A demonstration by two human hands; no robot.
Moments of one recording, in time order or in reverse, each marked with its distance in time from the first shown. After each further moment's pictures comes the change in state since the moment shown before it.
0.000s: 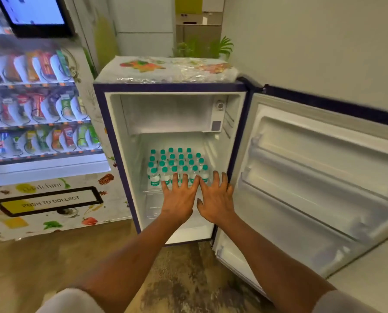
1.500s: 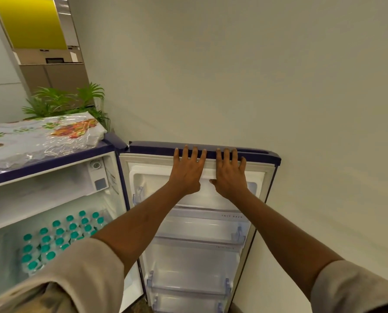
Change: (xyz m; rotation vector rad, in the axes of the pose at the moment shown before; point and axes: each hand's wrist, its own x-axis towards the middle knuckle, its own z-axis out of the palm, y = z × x) left_hand 0.174 0.299 -0.189 0.005 0.247 0.653; right_hand -0.007 0.305 -0.225 -0.404 0.134 0.536
